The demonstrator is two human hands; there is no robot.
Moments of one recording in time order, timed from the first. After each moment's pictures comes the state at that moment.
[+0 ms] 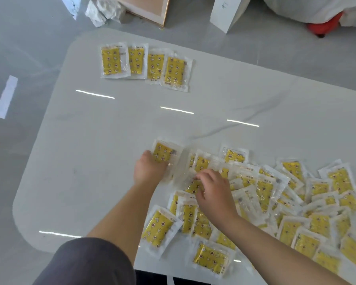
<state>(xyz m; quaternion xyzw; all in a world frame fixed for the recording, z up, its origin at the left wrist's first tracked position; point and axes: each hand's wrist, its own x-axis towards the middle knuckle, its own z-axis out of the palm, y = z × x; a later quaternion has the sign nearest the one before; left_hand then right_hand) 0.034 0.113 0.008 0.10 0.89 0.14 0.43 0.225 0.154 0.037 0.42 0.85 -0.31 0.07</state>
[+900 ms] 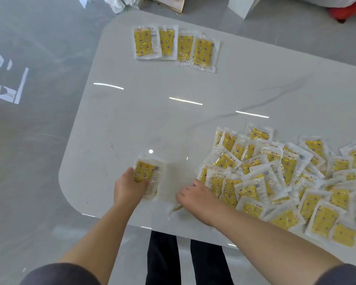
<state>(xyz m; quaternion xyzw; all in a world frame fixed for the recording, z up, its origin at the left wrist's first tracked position) -0.006 -0.065 0.032 0.09 0.90 0.12 0.42 0.176 0.042 0.034 0.05 0.95 -0.18 0.27</state>
